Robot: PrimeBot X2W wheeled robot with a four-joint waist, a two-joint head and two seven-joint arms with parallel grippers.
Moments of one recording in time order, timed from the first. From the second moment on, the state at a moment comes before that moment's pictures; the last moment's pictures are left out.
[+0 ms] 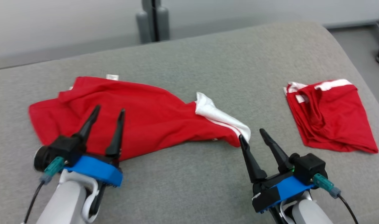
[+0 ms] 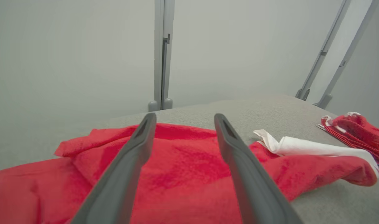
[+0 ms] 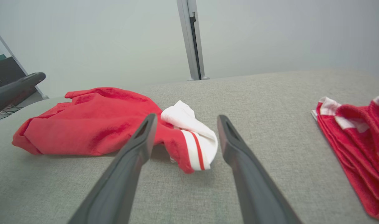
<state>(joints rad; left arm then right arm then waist) -0.34 0.28 -0.34 0.36 -0.40 -0.13 -0.26 -0.22 -0.05 0.27 0.30 0.26 0.13 -0.26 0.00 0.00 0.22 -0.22</state>
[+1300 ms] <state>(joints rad) -0.07 0.13 -0.08 0.42 -0.28 -0.13 -0.26 -0.30 -0.05 0.09 0.50 0.13 0.13 -0.26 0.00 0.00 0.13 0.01</state>
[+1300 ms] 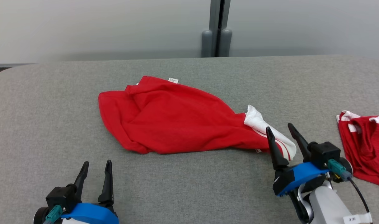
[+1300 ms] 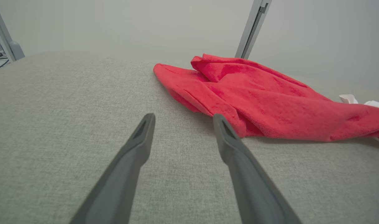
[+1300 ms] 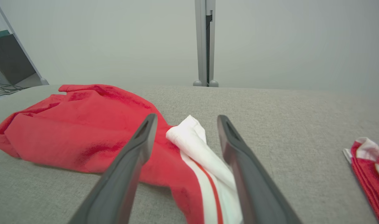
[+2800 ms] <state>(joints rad) -0.11 0.12 -0.20 0.48 -0.36 -0.13 -0.26 -0.94 -0.05 -0.05 0.43 -0.27 0.13 -0.26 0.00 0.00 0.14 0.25</state>
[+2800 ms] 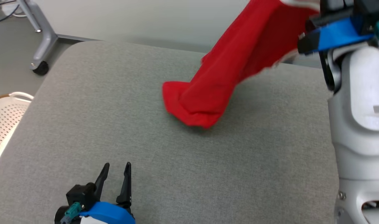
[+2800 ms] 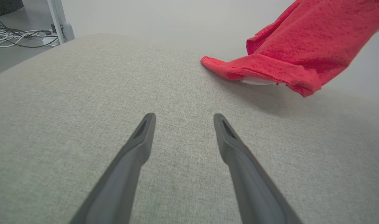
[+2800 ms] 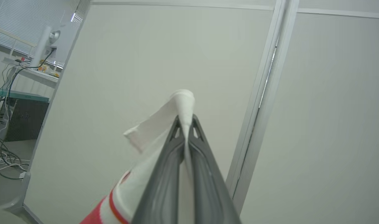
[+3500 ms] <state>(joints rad) -0.06 0.11 -0.18 0.49 -0.34 -0.13 -0.26 -0.42 -0.05 0.27 0.41 -0.08 0.13 -0.26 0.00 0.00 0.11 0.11</state>
